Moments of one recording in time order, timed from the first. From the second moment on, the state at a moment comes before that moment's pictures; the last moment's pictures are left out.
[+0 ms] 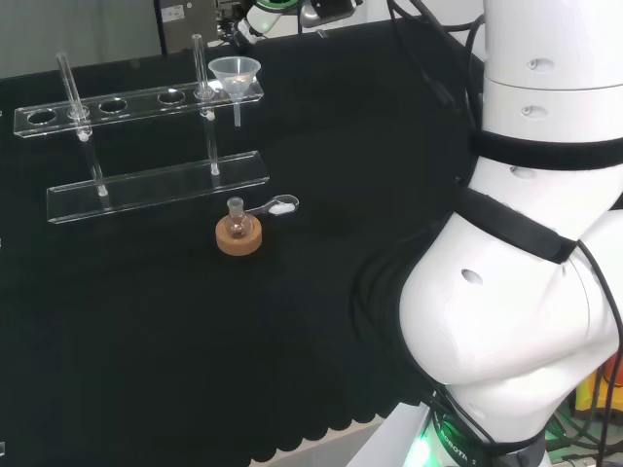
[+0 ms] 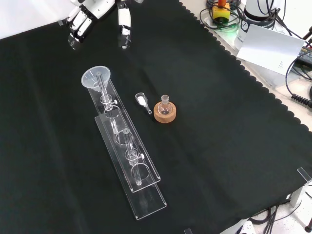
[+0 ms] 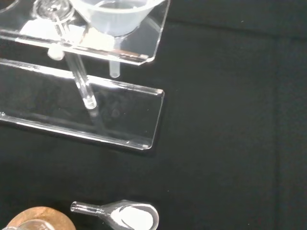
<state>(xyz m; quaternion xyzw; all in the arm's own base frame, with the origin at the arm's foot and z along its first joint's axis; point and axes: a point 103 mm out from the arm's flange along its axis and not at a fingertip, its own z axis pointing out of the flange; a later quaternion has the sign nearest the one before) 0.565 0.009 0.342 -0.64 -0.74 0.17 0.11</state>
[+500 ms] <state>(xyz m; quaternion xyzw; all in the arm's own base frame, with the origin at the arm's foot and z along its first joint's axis) 0.569 0.026 0.325 -0.62 -0.76 0.18 0.12</state>
